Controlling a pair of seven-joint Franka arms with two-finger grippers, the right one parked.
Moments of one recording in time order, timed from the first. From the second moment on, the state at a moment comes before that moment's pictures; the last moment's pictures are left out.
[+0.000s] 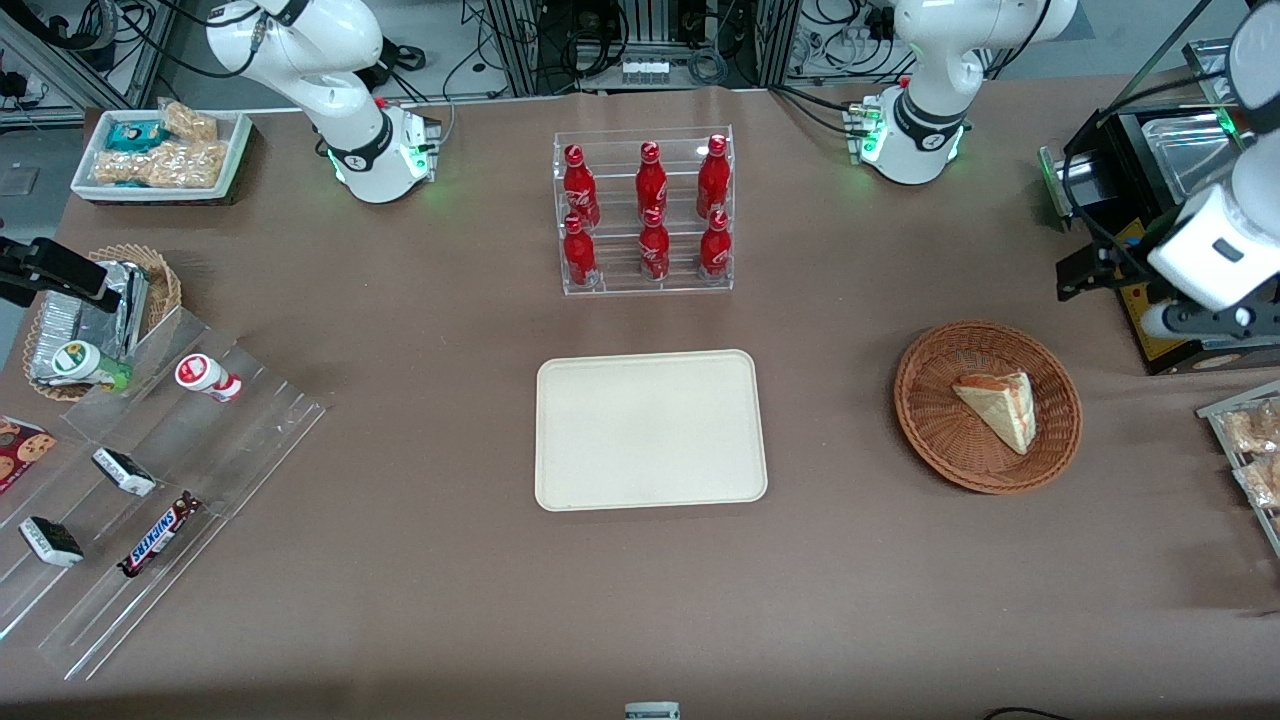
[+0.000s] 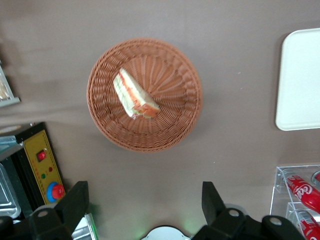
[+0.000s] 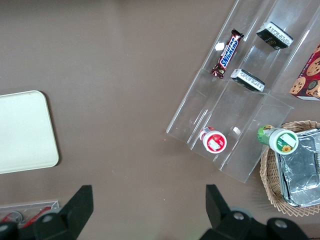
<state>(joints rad) 0.01 0.05 -0.04 -1.62 0.03 1.50 0.01</state>
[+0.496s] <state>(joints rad) 0.09 0.11 -0.03 -1.85 0.03 1.77 0.01</state>
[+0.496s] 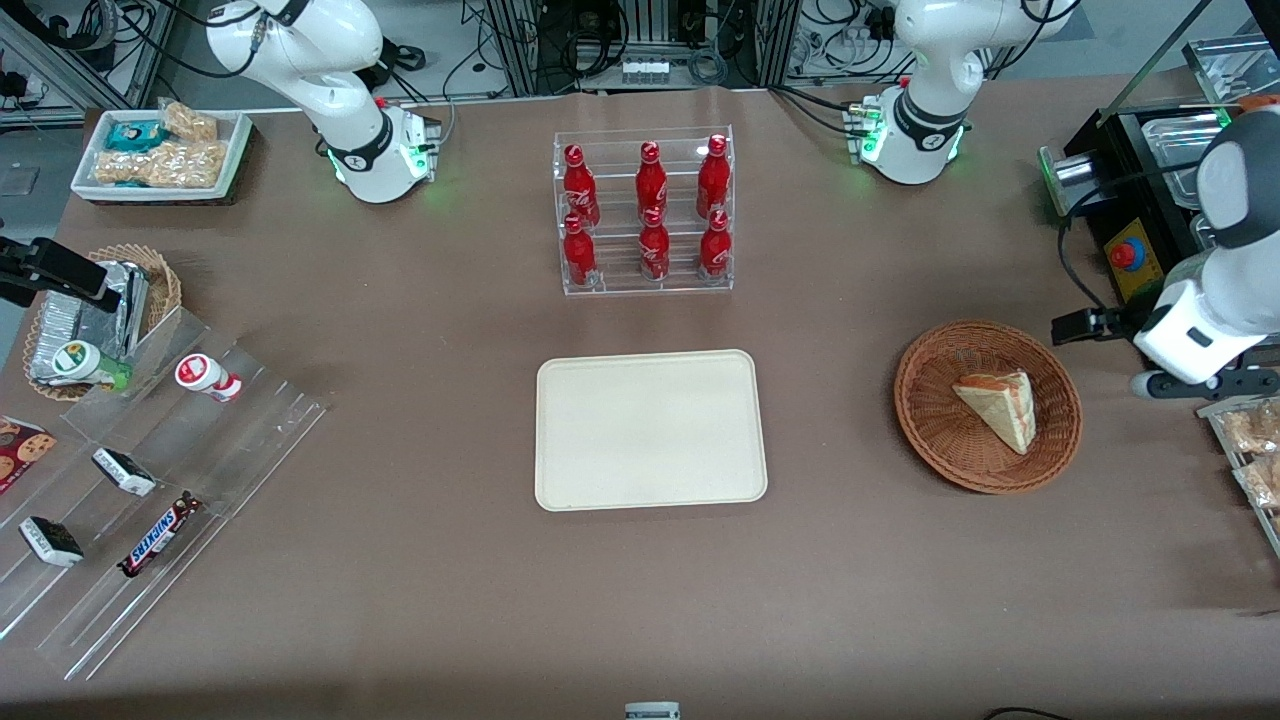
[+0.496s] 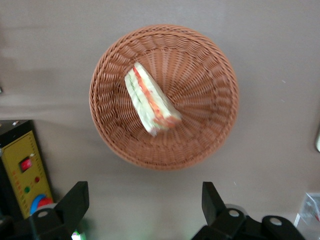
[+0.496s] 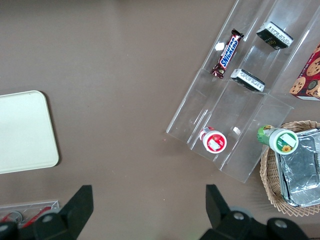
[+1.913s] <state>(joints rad) 0.11 0.25 -0.04 -2.22 -0.02 2.44 -0.77</state>
